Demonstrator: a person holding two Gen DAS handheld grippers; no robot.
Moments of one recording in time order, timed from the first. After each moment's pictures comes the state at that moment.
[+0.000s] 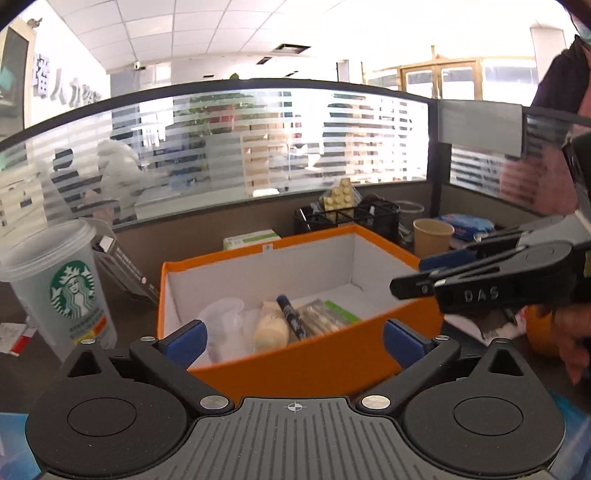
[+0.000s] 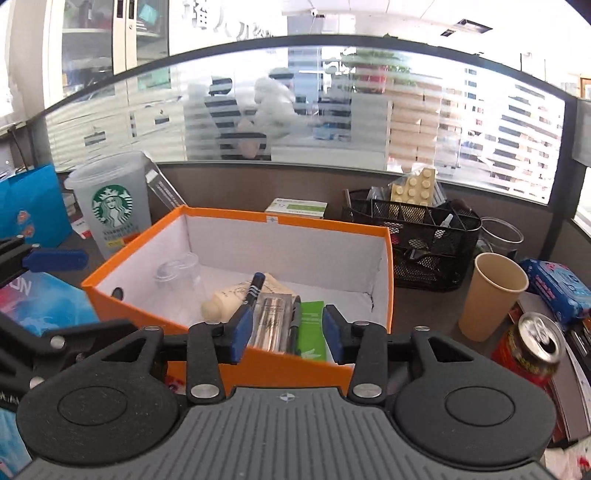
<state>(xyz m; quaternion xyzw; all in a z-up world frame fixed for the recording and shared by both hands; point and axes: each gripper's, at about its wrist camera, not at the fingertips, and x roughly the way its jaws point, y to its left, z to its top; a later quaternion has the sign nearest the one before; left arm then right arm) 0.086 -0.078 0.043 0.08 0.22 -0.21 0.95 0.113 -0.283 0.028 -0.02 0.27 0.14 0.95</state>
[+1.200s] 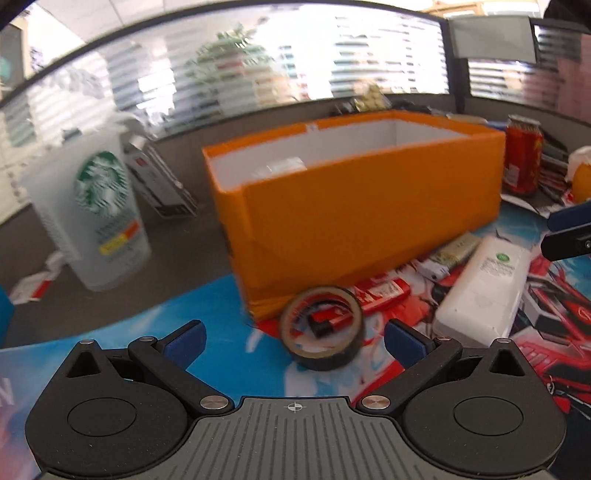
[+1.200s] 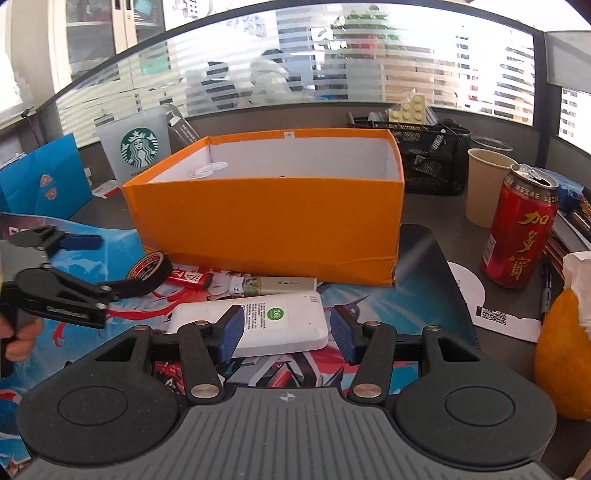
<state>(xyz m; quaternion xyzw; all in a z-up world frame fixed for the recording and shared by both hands) 0.096 -0.024 -0.052 0.14 0.29 -0.19 0.93 0.022 -0.281 -0.046 0.02 0.29 0.14 0.95</state>
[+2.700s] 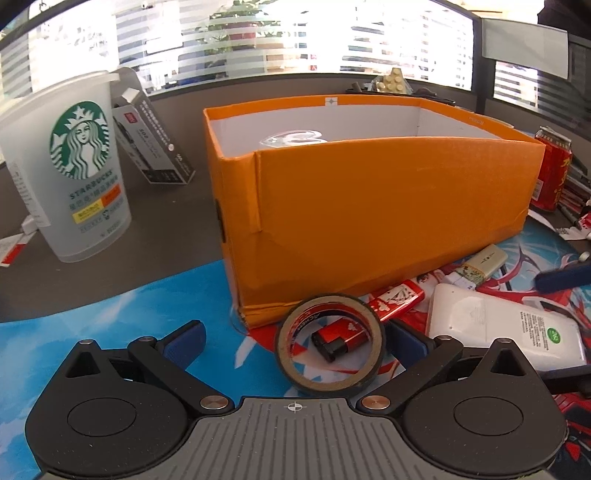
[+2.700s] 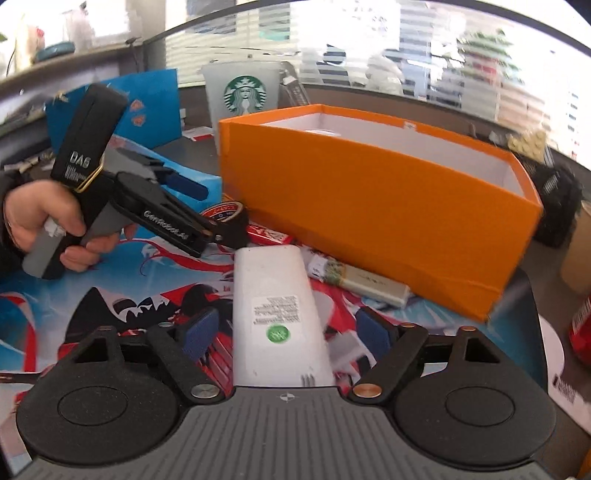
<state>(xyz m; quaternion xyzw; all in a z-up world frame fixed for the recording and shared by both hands) 0.136 -0.020 -0.062 0.09 0.33 -0.19 0.92 0.037 -0.255 -0.071 -0.10 0.28 0.30 0.91</state>
